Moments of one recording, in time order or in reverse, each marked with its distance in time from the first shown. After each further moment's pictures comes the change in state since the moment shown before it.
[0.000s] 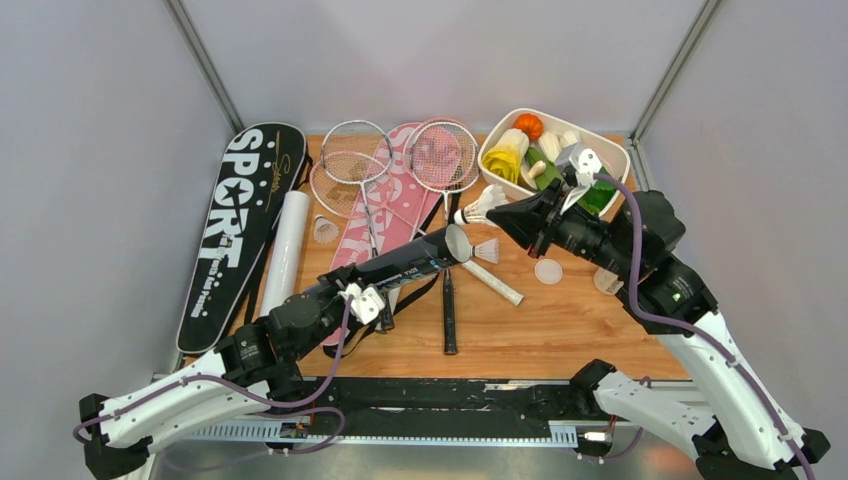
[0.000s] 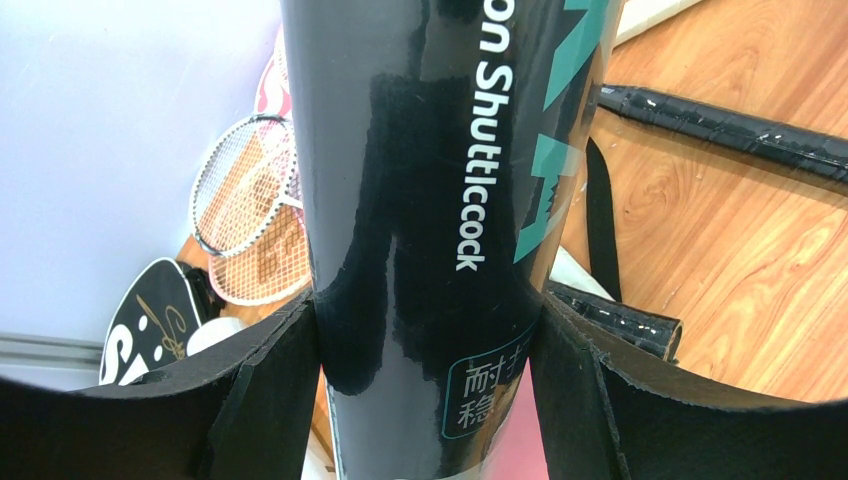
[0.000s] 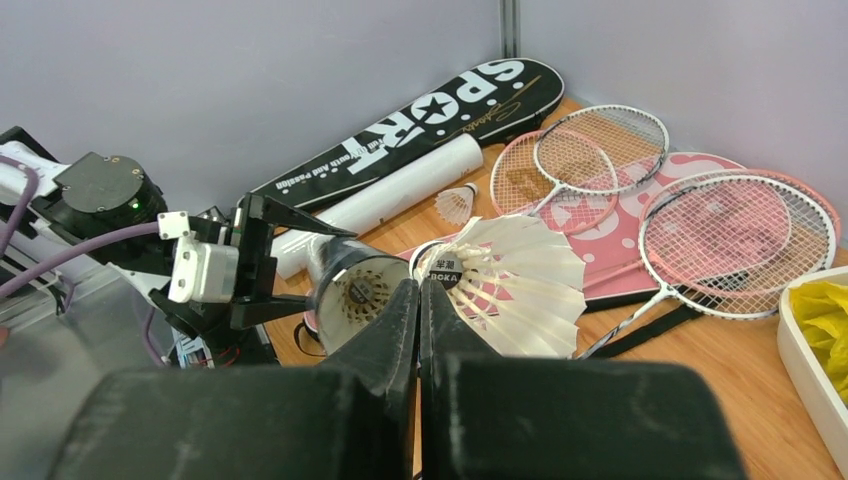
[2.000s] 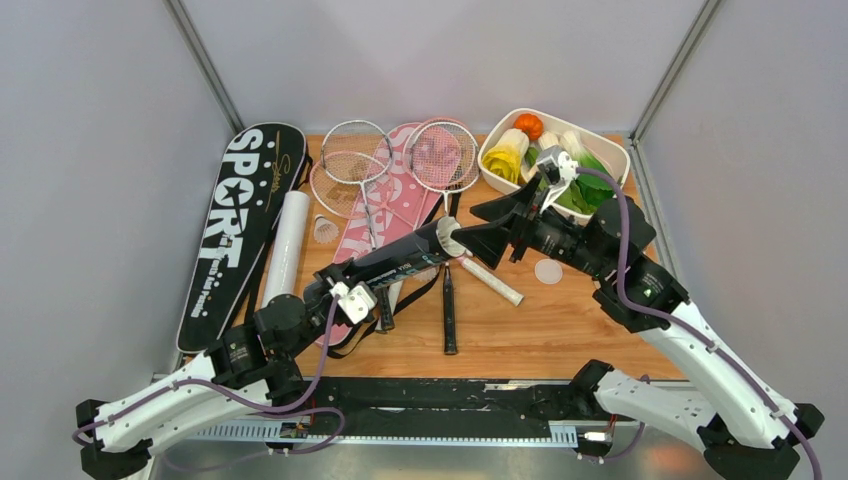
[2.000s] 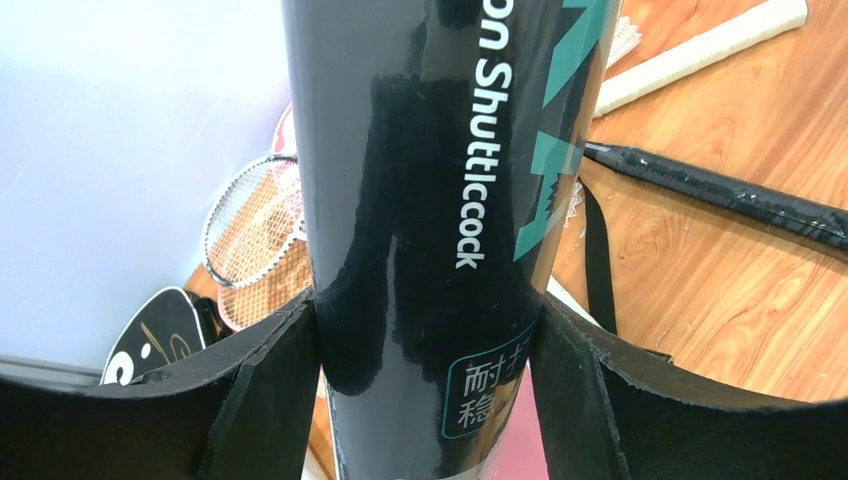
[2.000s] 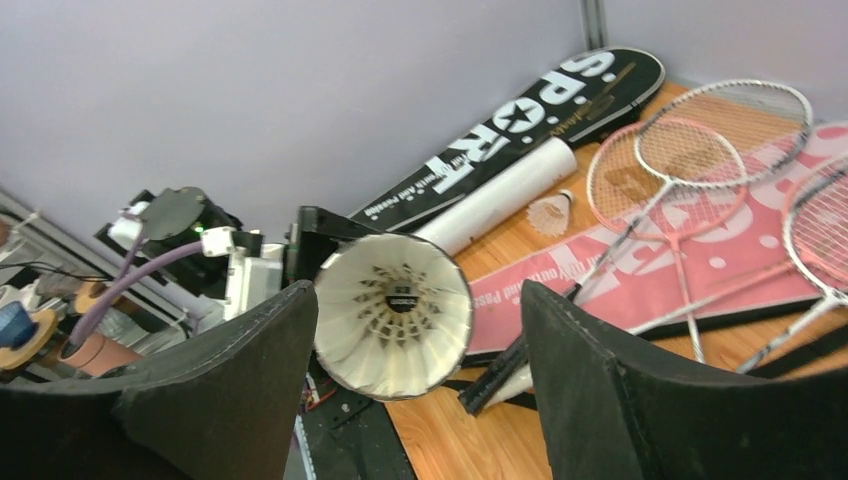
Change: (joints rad) left arm 0.002 -0.045 0.037 0.018 0.031 -0.004; right arm 0.121 0.011 -0.099 0.198 0.030 0.251
